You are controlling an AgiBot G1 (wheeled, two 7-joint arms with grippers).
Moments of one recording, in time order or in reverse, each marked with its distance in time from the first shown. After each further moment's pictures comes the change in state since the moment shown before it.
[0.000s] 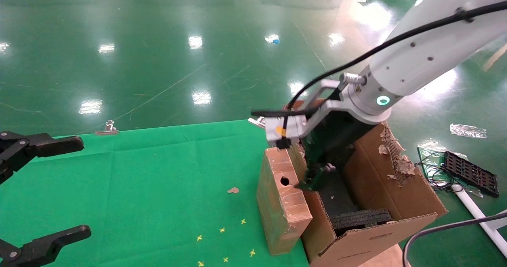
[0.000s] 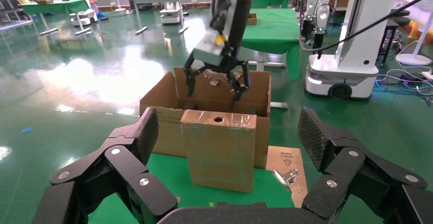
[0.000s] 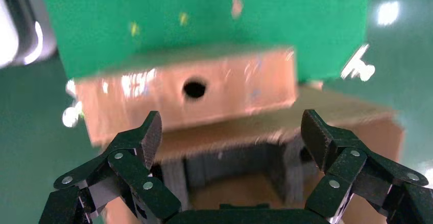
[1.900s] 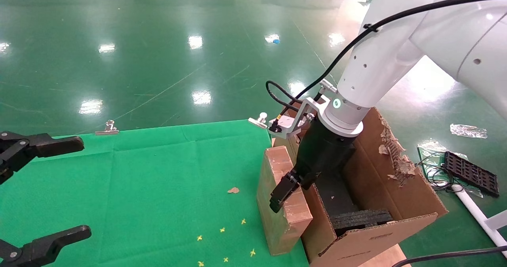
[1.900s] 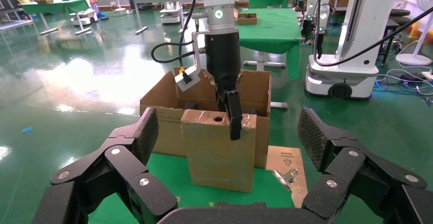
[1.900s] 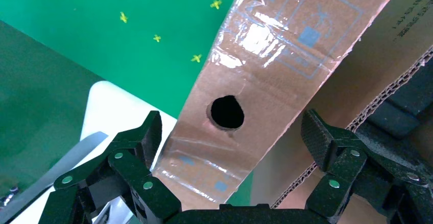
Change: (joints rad) left arm -0.001 -0.002 0.004 0.000 -0.003 -0.002 0.002; right arm -0.003 -0.235 -0.379 -0.648 0.307 0.009 0.572
